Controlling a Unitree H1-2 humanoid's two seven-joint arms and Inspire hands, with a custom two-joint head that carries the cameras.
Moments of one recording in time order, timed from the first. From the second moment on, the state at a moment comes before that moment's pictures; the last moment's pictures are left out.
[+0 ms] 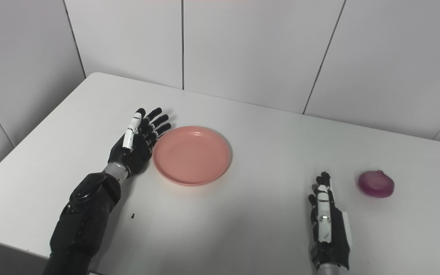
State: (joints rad) left arm -0.27 0.08 0.17 0.15 -0.41 0.30 -0.13; right arm 0.07 0.03 0.00 -0.21 0.08 0.18 0.04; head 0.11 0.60
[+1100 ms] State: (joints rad) left arm -0.15 -0.04 0.06 0.01 -0.39 0.29 -0.14; right arm 0.07 0.03 0.02 -0.20 0.07 0.15 0.00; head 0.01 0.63
